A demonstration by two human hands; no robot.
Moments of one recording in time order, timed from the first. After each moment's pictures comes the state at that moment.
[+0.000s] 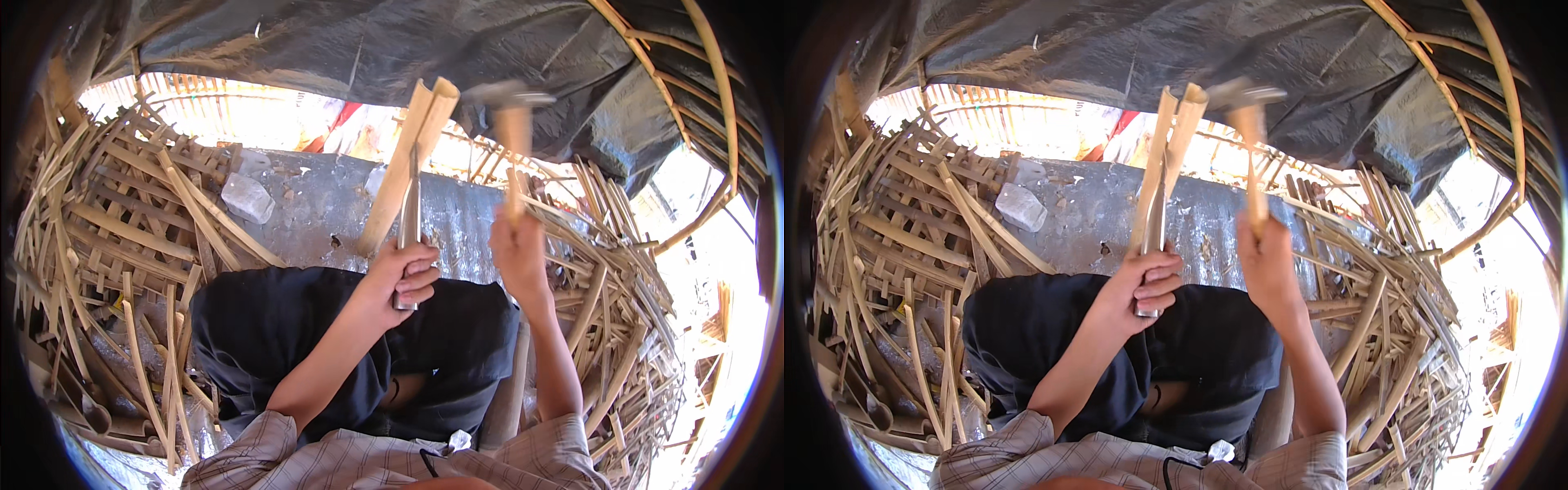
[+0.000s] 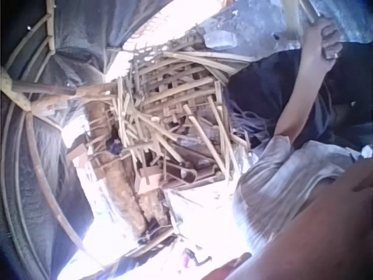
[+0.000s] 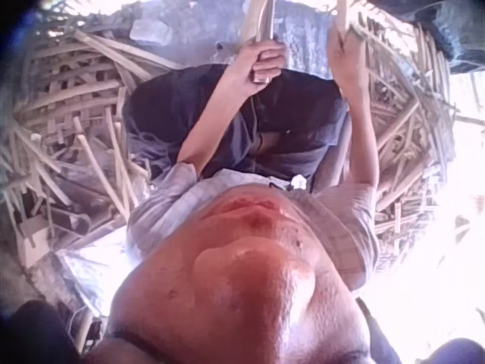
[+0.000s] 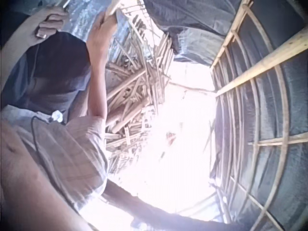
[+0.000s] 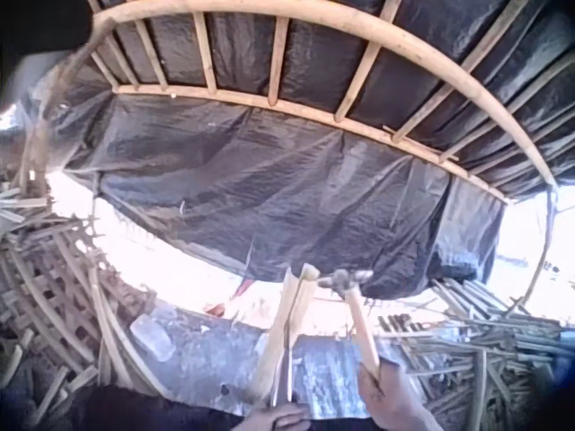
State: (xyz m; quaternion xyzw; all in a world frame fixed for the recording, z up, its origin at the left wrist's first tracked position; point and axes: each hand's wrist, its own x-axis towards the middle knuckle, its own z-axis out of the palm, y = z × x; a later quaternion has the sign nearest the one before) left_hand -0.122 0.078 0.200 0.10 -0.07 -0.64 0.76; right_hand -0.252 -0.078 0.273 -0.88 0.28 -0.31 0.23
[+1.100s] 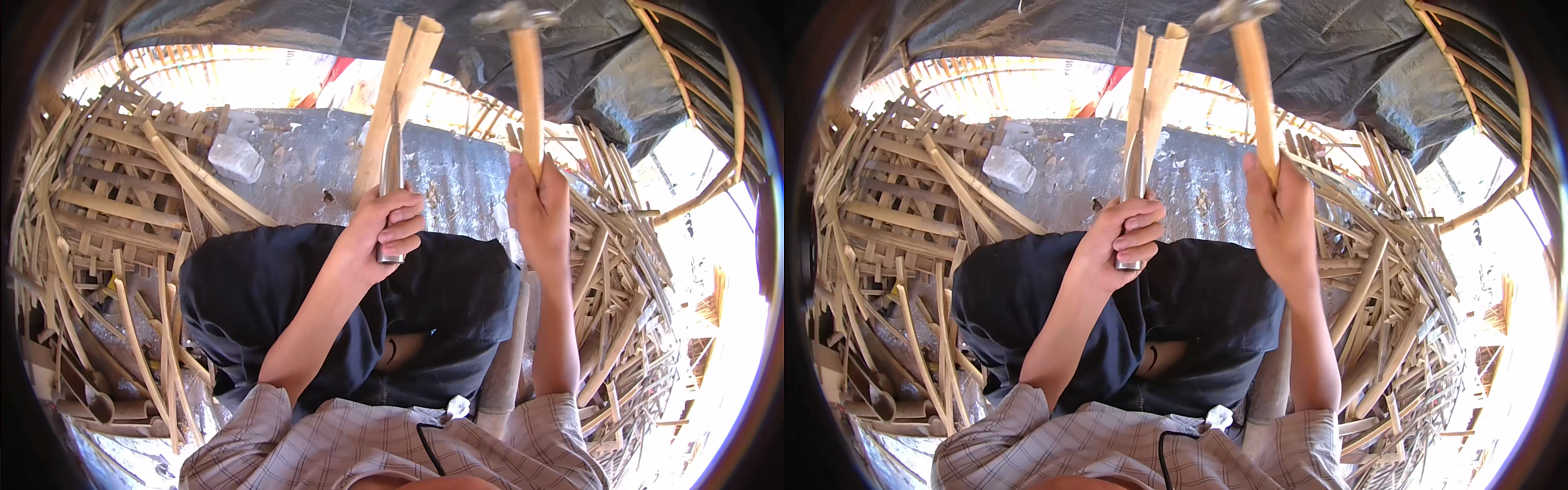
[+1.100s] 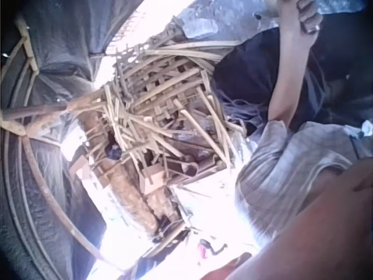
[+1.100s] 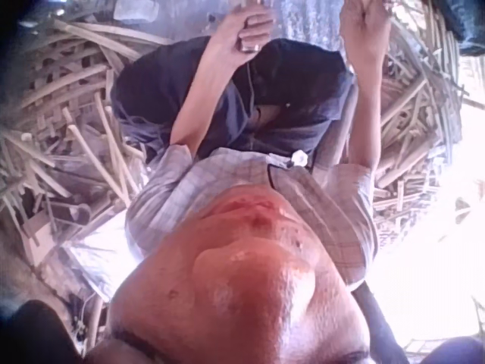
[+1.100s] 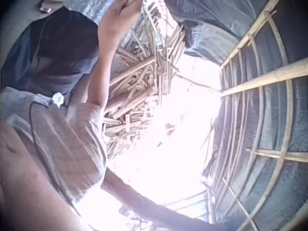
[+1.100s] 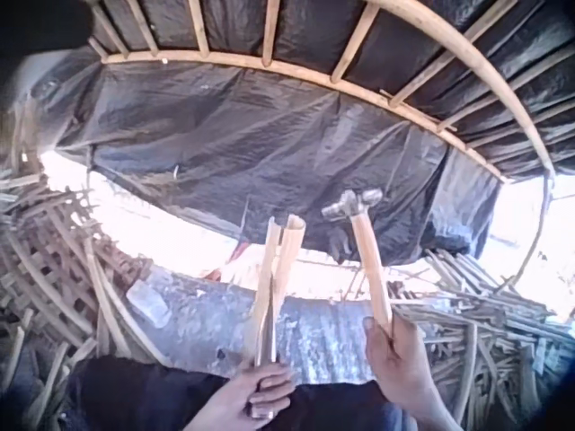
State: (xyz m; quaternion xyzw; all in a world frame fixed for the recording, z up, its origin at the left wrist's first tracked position) left_hand -0.112 0.085 0.198 0.11 -0.08 -0.63 0.77; right_hand -0.265 -0.058 0.290 -0.84 0.28 -0.31 0.35
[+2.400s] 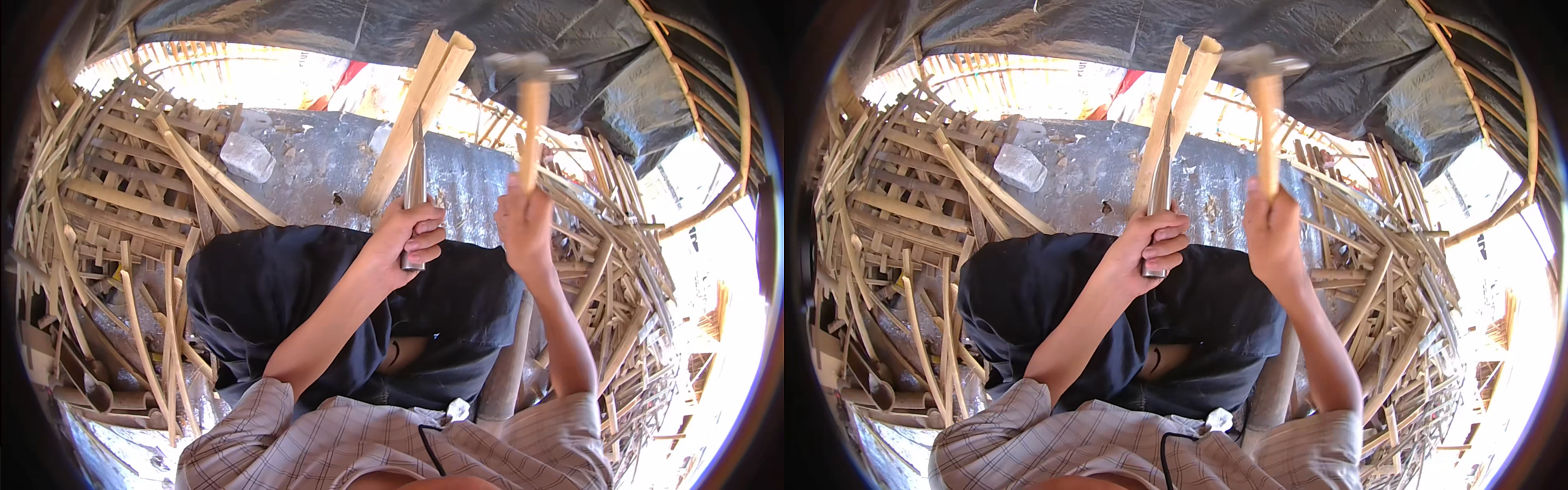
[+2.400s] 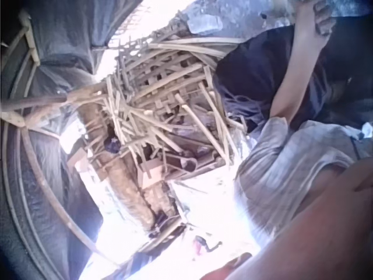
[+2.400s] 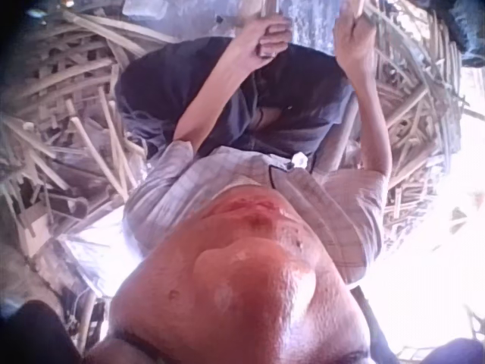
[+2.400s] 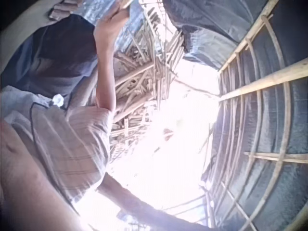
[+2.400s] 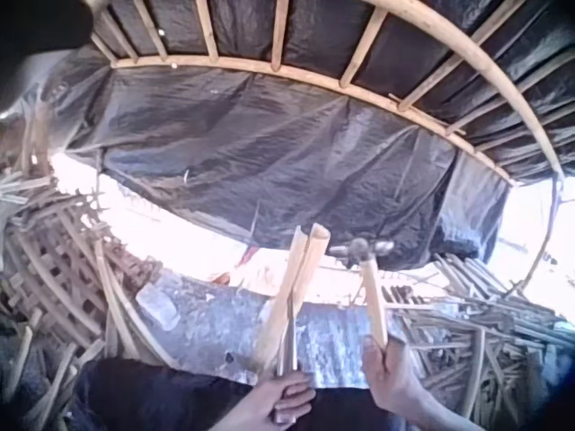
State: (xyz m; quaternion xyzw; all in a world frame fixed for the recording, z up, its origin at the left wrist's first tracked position) left_hand -0.126 0.072 0.185 0.14 -0.06 -0.63 0.76; right_hand -0.260 -0.070 0.257 -0.83 0.29 -0.30 0.38
